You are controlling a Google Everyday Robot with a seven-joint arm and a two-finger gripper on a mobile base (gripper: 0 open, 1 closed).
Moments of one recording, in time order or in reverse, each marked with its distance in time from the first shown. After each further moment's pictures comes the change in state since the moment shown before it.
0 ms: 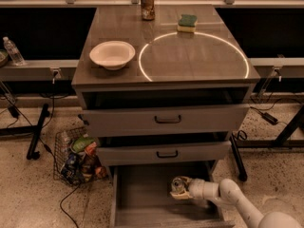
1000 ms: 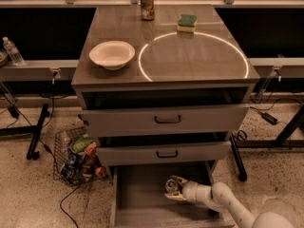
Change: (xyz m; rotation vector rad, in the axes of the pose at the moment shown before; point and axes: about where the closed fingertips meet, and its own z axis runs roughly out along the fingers) arm 0.026 0.004 0.034 0.040 0.040 -0.057
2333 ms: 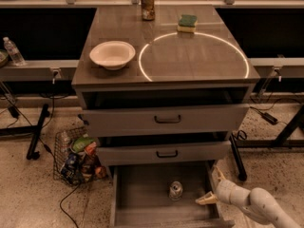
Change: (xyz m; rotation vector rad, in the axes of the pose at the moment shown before) arm -0.040 -0.045 -0.170 0.266 0.179 0.037
